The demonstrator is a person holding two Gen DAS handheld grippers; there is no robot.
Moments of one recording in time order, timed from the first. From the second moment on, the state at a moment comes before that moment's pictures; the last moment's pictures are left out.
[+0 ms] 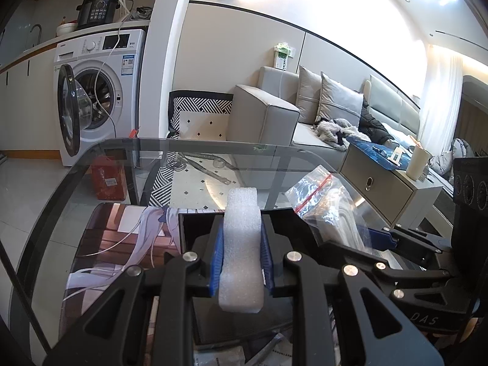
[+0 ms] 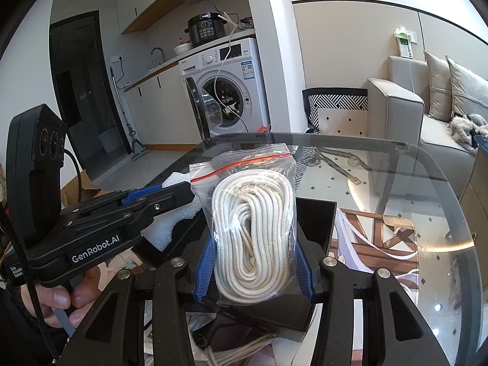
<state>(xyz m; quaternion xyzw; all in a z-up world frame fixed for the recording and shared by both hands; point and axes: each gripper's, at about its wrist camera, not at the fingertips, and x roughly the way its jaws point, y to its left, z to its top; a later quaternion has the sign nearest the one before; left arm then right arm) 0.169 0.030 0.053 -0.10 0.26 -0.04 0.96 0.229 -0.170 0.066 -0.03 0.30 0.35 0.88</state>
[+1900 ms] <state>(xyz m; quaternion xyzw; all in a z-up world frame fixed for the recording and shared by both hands) 0.073 0.041 0.021 -0.04 0.32 -0.01 0.95 0.135 -0.251 0.036 -0.09 0.35 0.25 0.90</state>
